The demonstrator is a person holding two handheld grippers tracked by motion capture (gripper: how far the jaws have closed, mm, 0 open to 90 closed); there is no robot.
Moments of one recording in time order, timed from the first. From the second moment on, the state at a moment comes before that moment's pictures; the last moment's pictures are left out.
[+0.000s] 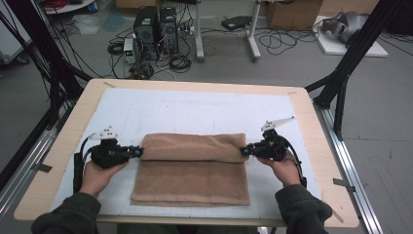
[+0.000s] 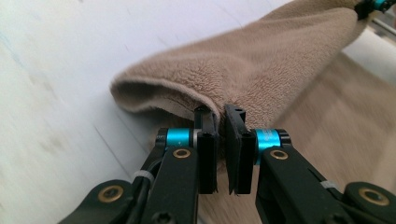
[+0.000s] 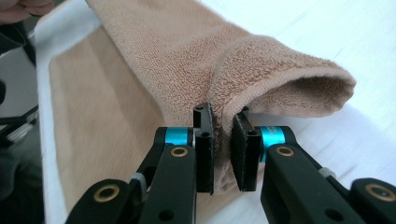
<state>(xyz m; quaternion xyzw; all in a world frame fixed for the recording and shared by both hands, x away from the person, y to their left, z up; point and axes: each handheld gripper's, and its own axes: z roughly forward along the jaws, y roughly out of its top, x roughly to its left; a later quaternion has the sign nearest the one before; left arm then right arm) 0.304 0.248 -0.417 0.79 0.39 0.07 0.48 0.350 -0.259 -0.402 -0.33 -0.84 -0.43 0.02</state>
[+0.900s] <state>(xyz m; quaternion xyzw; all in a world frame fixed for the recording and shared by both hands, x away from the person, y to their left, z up) 0.369 0.227 -0.409 0.81 0.41 0.15 0.40 0.396 -0.248 -0.402 -0.38 -0.84 -0.39 -0.05</state>
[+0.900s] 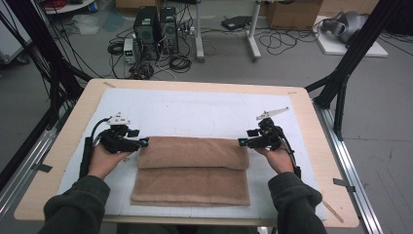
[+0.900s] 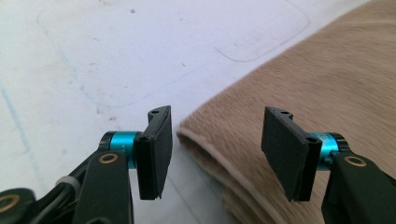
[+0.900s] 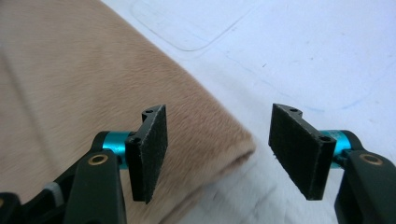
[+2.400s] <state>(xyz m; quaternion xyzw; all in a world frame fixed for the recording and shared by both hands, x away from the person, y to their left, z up) 0.258 0.256 -0.386 0.80 0.30 0.12 0.51 0.295 -0.249 -0.365 -0.23 -0.86 -0.44 -0.05</state>
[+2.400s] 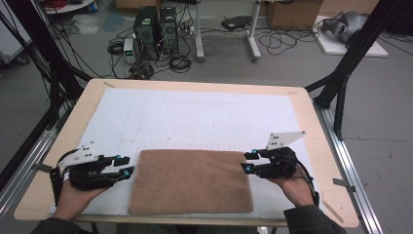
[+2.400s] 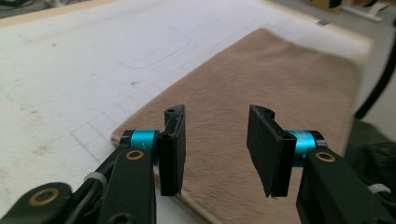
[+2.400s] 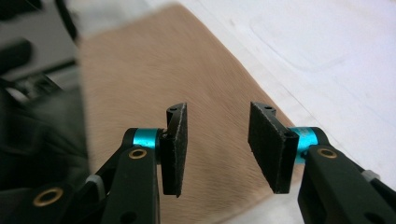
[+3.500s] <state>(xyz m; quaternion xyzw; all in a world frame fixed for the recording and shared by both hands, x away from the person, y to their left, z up) 0.328 0.222 -0.422 0.79 0.39 0.13 0.45 0.360 -0.219 -0.413 -0.29 -0.88 -0.37 -0.07</state>
